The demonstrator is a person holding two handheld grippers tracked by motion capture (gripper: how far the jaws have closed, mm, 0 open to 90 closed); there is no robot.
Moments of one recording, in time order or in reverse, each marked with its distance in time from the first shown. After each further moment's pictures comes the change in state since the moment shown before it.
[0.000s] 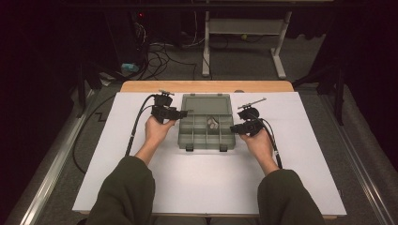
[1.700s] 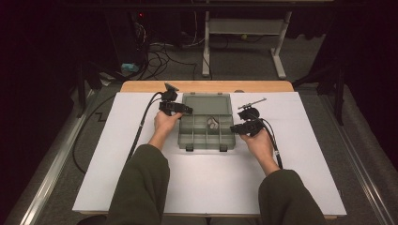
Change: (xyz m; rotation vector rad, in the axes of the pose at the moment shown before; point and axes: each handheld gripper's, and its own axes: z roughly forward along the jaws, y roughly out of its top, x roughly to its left) left arm 0.031 0.021 0.058 0.130 -0.102 -0.204; right arm -0.001 -0.001 0.000 -0.004 0.005 -0.009
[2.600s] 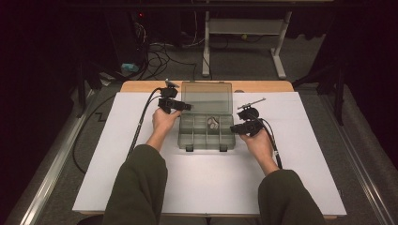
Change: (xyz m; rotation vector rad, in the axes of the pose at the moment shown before) left arm -0.020 0.002 -0.023 -0.063 0.078 0.101; right arm 0.002 0.001 0.000 0.003 -0.016 -0.005
